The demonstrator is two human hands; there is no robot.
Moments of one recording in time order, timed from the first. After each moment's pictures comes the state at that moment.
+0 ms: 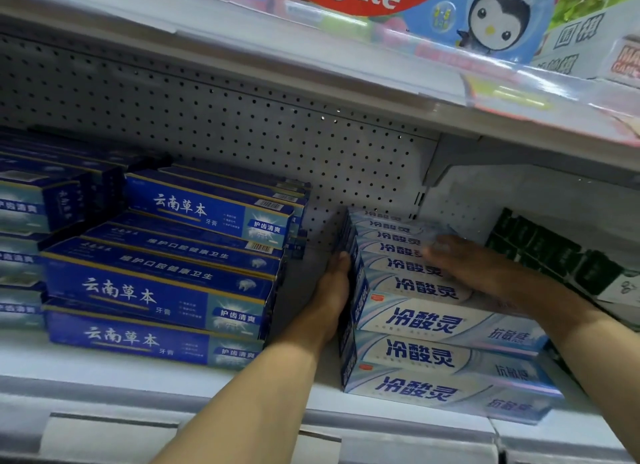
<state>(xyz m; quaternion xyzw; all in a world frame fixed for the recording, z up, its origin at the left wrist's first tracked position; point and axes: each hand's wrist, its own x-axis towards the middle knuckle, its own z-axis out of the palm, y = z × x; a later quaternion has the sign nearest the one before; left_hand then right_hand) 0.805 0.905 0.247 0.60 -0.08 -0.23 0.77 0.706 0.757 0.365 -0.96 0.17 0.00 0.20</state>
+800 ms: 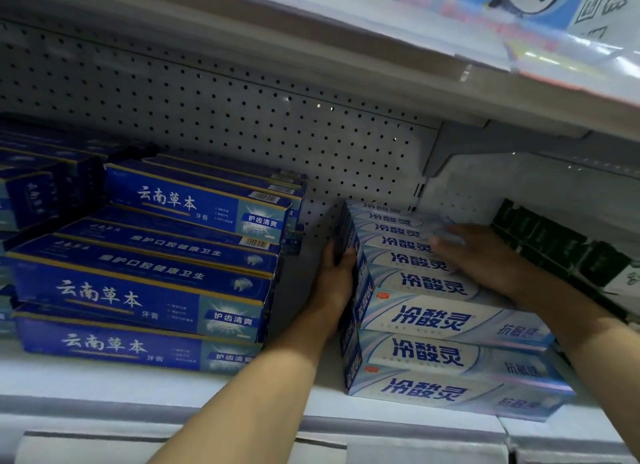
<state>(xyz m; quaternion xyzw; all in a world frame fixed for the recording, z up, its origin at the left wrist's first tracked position) 0.801 0.908 0.257 0.58 -0.14 -0.15 0.79 0.714 0.739 0.348 -0.96 0.18 -0.10 0.21</state>
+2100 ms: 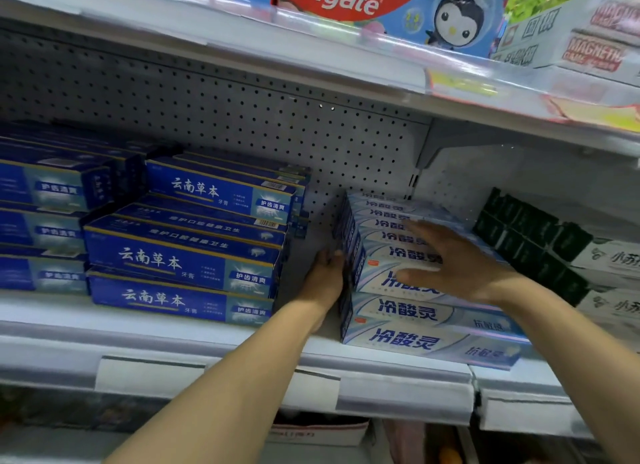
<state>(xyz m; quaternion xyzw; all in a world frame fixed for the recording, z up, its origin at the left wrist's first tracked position) 0.747 0.949 0.262 0.72 -0.13 -0.14 0.67 0.669 0.776 0.343 -1.00 0.04 -0.03 0.08</state>
